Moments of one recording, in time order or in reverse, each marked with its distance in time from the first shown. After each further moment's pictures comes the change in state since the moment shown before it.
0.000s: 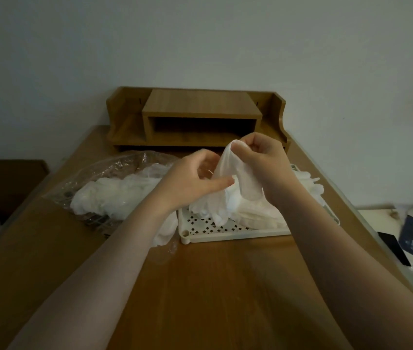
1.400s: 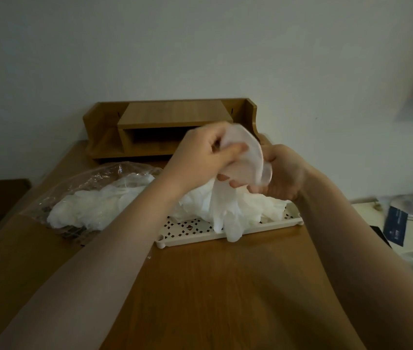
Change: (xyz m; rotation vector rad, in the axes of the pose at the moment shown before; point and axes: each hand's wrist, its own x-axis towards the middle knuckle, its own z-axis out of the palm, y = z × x) left_hand 0.017 0.082 0.032 0.013 0.084 0.418; right_hand 0.002 0.003 -0.090 0.600 -0.716 0.382
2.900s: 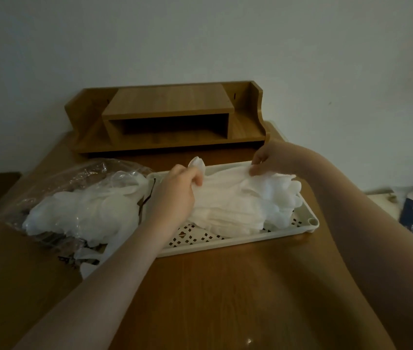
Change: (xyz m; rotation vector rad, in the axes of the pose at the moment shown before) left_hand -0.027 -0.096 0.038 0.574 0.039 -0.388; right_hand 0.049 0.001 -0.078 -1.404 0.448 0.251
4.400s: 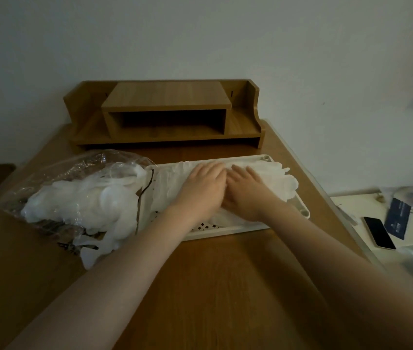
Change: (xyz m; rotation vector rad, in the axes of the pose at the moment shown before) left_hand 0.001 0.031 0.023 0.372 -0.279 0.309; right_hand -0.029 -0.020 0.087 -0.376 0.082 -0.280
